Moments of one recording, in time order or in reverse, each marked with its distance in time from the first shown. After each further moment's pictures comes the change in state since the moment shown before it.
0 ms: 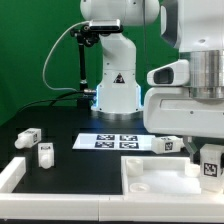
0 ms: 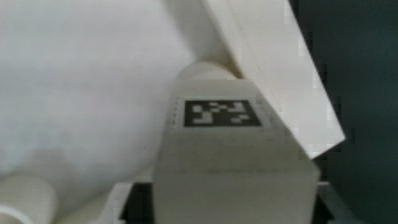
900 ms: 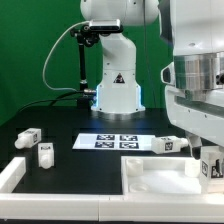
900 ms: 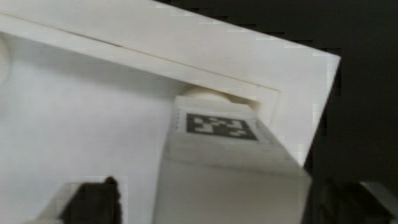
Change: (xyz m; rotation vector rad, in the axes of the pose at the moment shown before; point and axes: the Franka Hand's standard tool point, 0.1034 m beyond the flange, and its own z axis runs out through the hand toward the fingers) arm -0.008 0.000 0.001 0.013 -0.046 0.298
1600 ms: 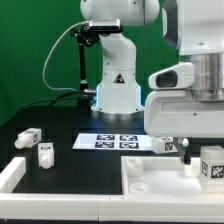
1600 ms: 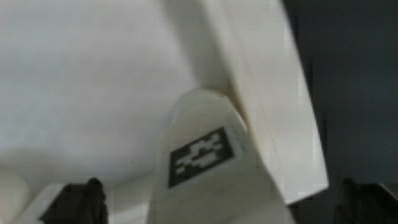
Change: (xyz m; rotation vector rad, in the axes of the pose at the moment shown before) arm -0.007 0.000 0.005 -0.033 0.040 -0.920
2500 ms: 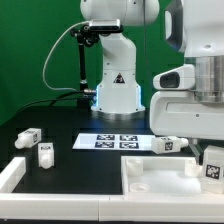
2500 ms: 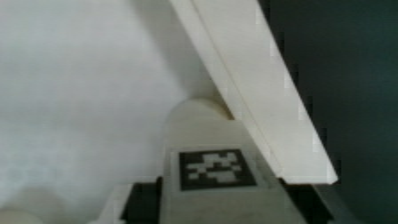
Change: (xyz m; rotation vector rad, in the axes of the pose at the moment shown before) arm -0.002 -0.004 0.002 -0.005 0.007 0.609
